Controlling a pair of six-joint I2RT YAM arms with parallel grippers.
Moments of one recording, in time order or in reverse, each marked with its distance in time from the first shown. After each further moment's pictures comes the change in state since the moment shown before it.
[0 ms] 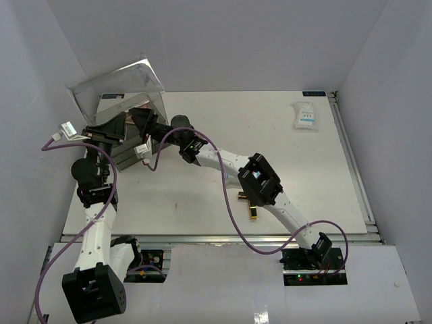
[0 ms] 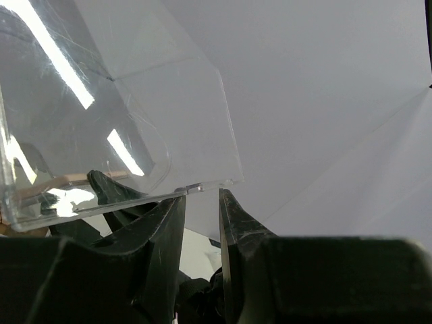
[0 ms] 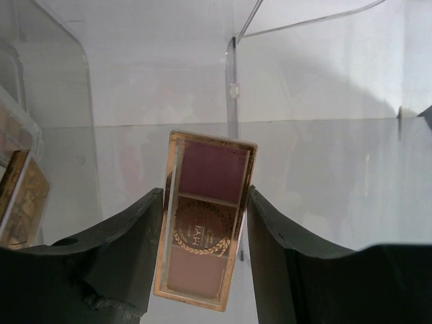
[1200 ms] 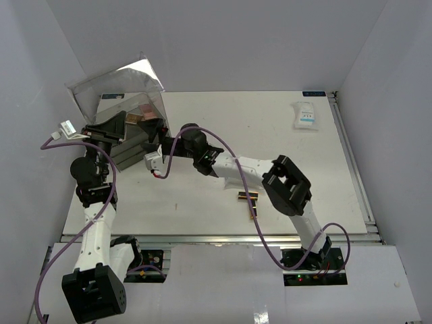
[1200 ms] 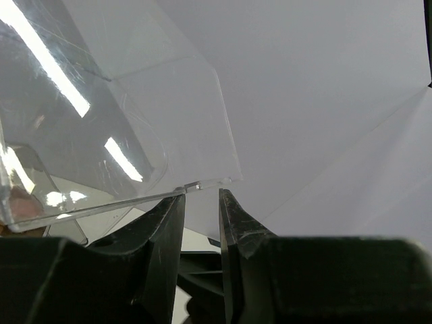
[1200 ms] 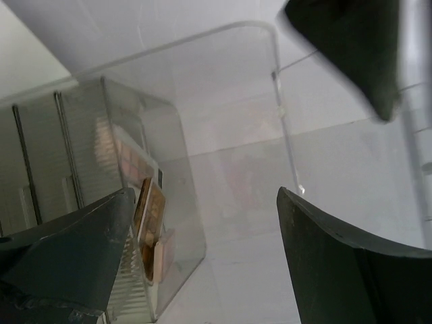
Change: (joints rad) left arm 0.001 0.000 0.019 -0.021 0.008 -0.001; right arm 0.056 -0.431 -0.526 -0.101 -0.022 0.352
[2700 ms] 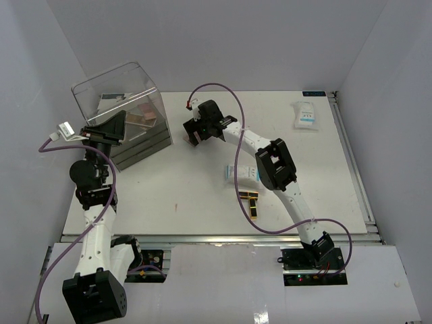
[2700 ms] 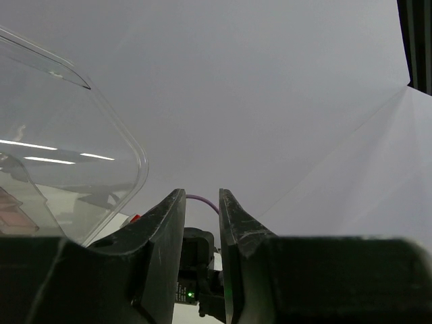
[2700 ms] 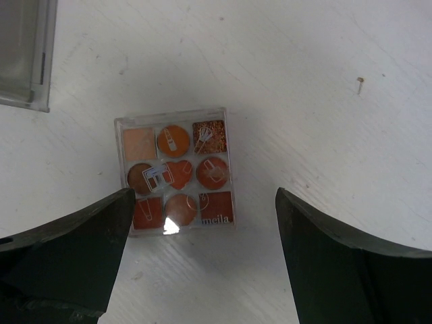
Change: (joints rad) left arm 0.000 -0.032 0.000 0.016 0.004 -0.012; right arm -0.330 0.431 0.538 -0.869 0.355 1.206
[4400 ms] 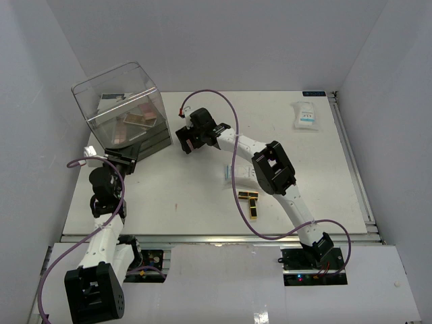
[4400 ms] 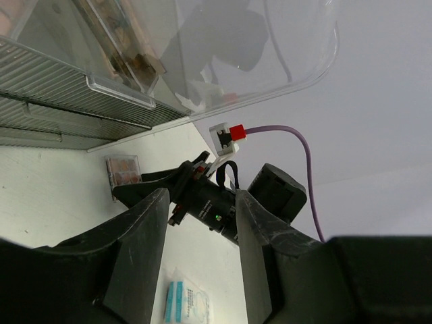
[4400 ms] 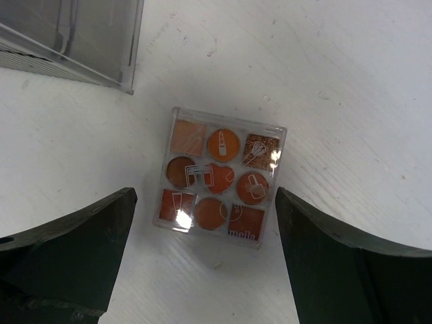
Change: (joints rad) left arm -0.034 -0.003 -0.280 -0.211 -0.067 -0.140; right arm 0.081 -0.061 -0.120 0.067 0.018 0.066
